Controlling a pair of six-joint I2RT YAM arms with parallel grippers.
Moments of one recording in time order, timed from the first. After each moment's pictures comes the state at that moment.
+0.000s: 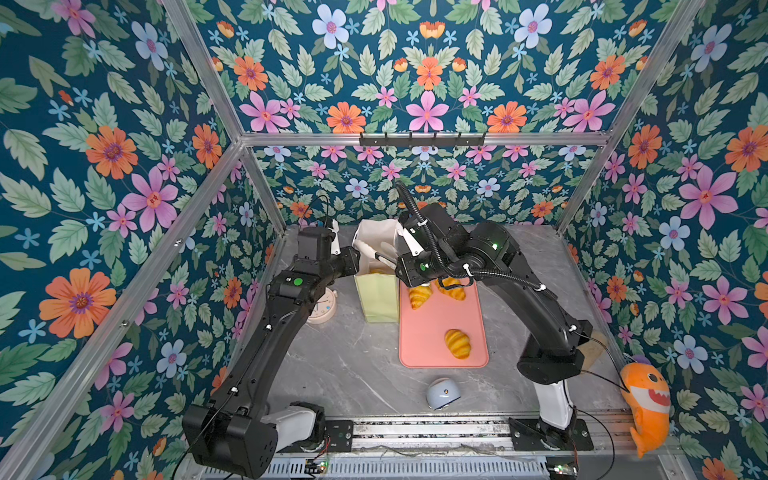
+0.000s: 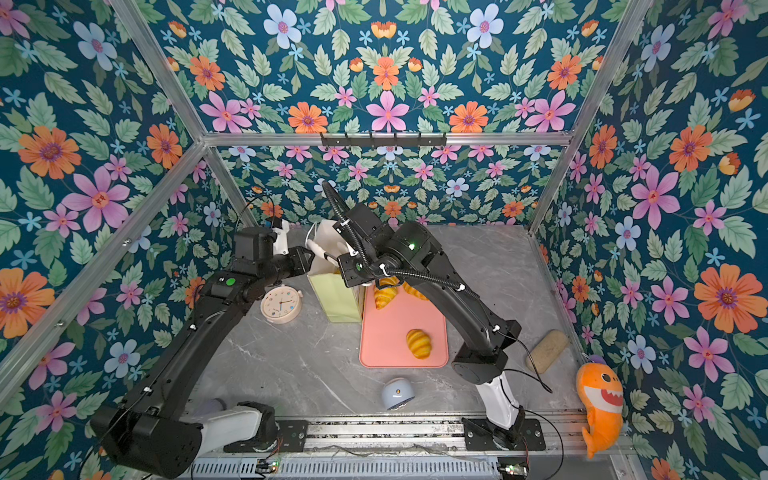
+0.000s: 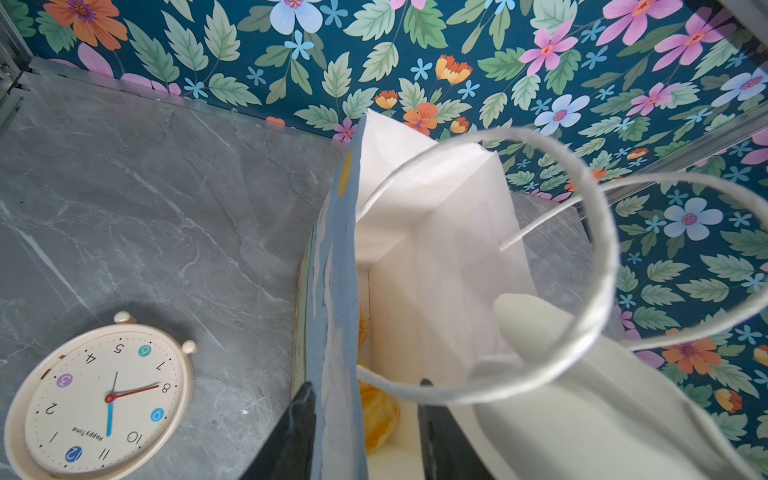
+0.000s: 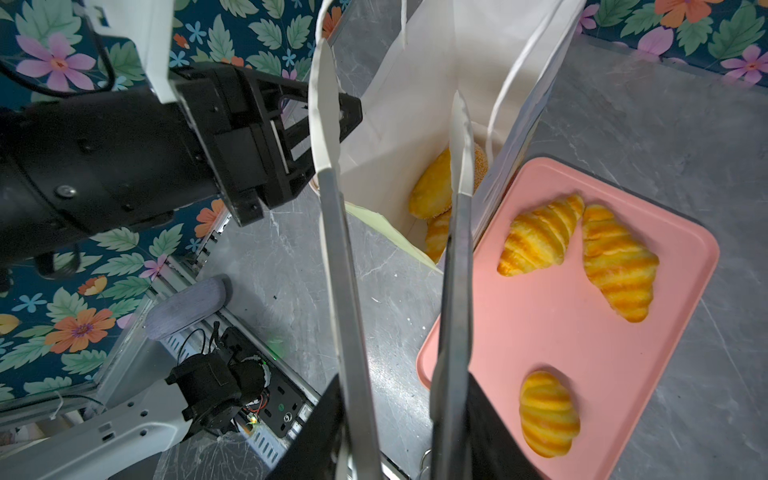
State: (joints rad) left arm -0.28 1.23 1.25 -0.58 0.11 -0.42; right arm 0.96 2.02 2.70 -1.51 0.08 0.45
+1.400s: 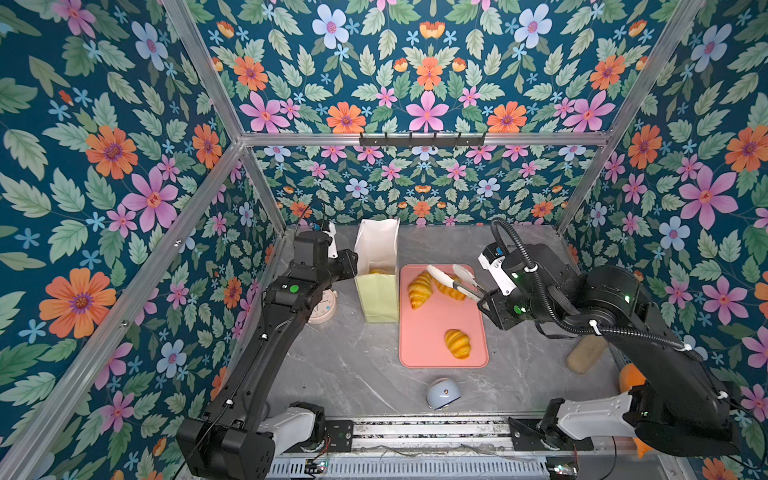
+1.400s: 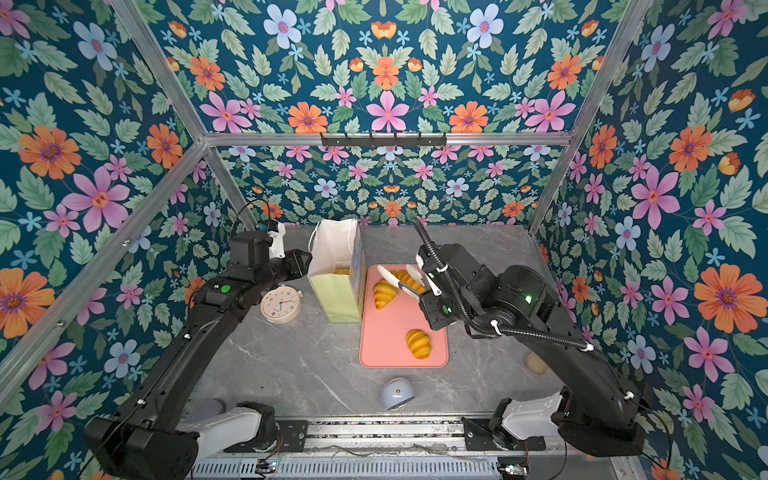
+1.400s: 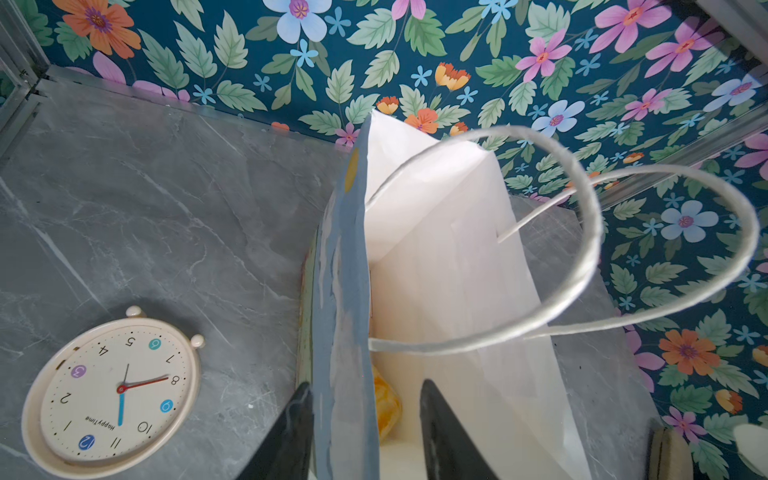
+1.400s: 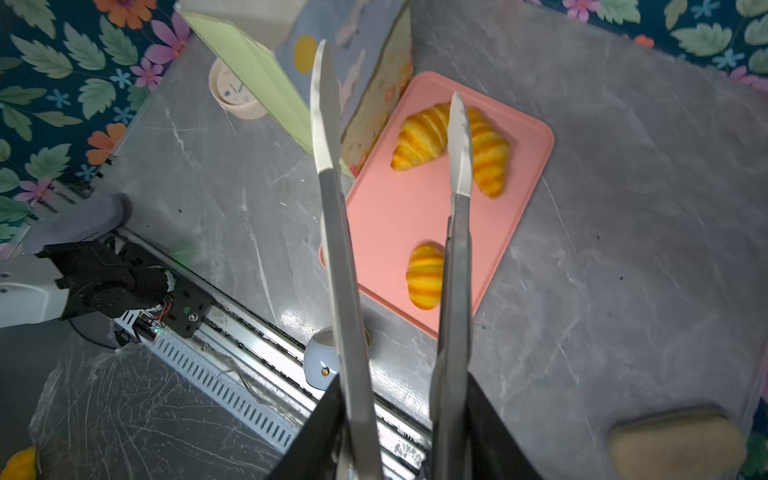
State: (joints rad) left arm -0.28 1.18 1.22 -0.58 0.09 -0.41; right arm 0.91 1.28 1.83 -1.50 0.18 0.40
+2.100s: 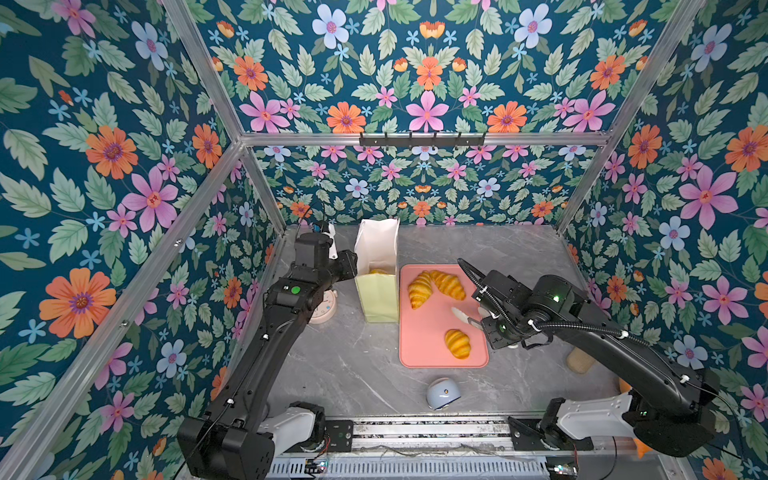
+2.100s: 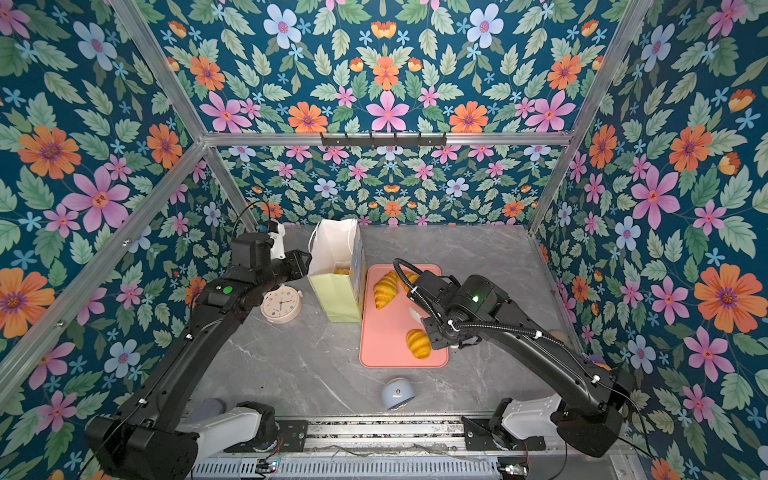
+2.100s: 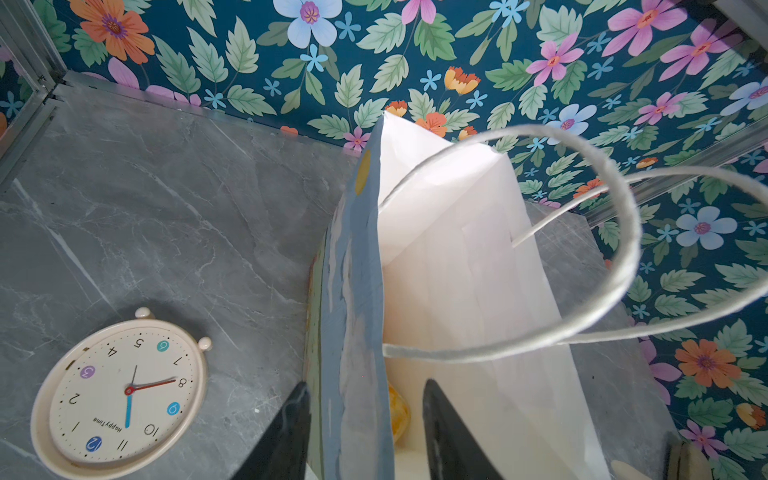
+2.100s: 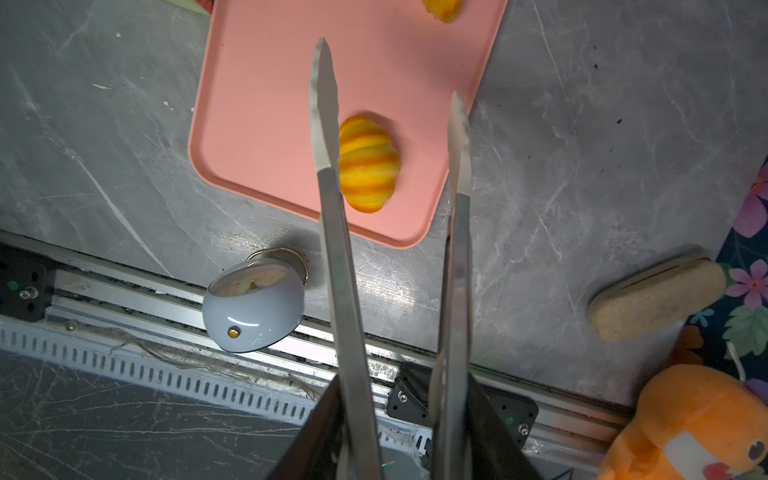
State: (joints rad) left arm -0.28 1.17 1.19 -0.55 0.06 -0.41; right arm 0.89 1.32 1.52 -1.57 0.17 0.55
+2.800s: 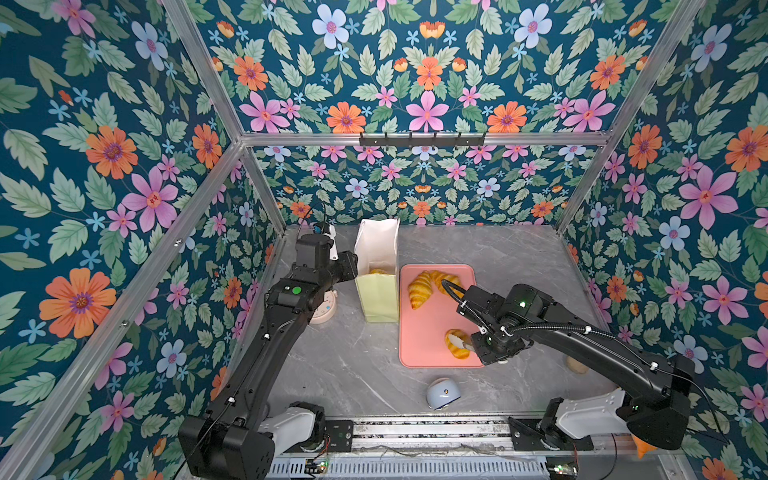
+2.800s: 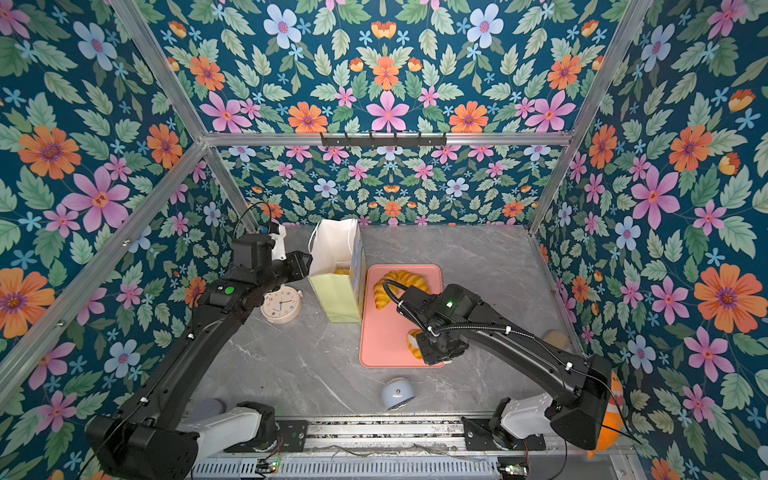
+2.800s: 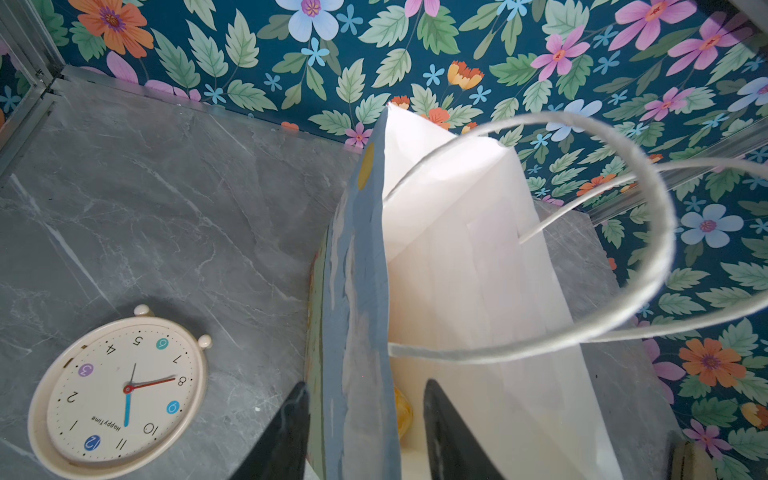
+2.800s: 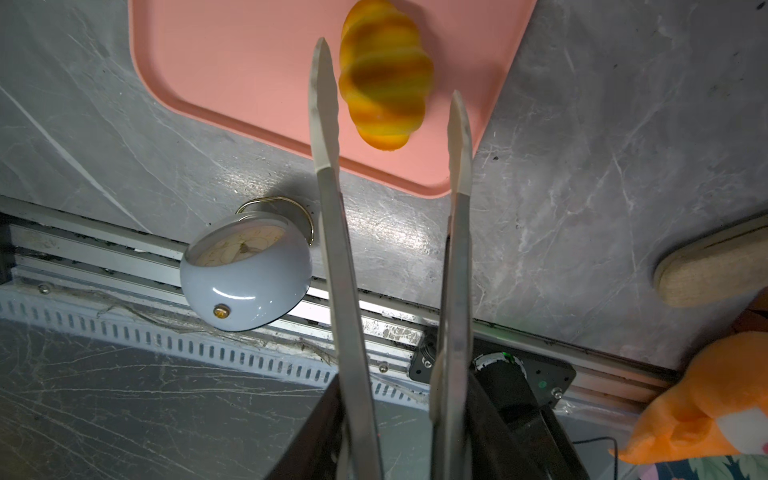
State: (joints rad) left arm -0.28 1.18 1.18 -0.54 0.06 -0.41; right arm 0.94 1.38 1.38 -1.52 0.06 0.61
